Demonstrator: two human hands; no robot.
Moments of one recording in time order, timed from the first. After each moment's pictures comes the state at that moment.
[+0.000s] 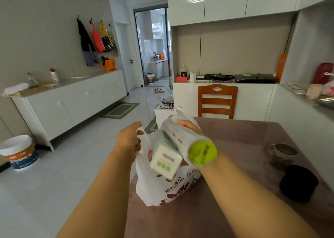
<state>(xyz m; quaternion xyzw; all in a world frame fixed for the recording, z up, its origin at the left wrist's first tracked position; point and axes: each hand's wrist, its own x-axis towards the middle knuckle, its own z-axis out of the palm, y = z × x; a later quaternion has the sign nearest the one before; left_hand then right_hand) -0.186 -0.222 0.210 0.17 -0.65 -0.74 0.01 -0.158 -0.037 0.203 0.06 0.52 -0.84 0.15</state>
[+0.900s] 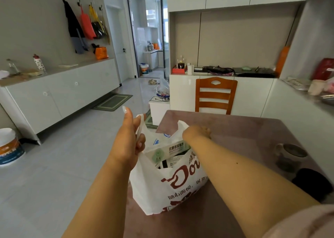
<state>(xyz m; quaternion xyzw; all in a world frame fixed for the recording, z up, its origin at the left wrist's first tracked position) -0.191 -0.226 0.213 0.00 -0.64 -0.76 -0.04 -0.284 -0.045 0.157 0.31 0.92 -0.24 0.03</state>
